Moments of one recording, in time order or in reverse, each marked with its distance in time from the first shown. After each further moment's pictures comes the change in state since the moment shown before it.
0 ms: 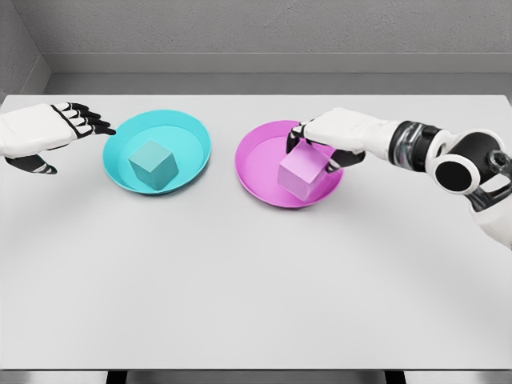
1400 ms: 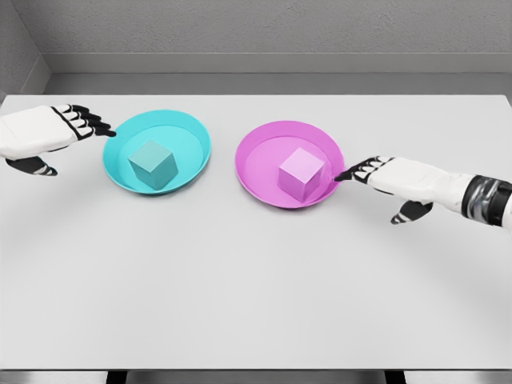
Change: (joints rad) left arm 0.005 0.001 0.000 -0.002 0.001 0.000 0.000; right arm 0.413 -0.188 -0.351 -0.041 -0.012 -0.274 0.000
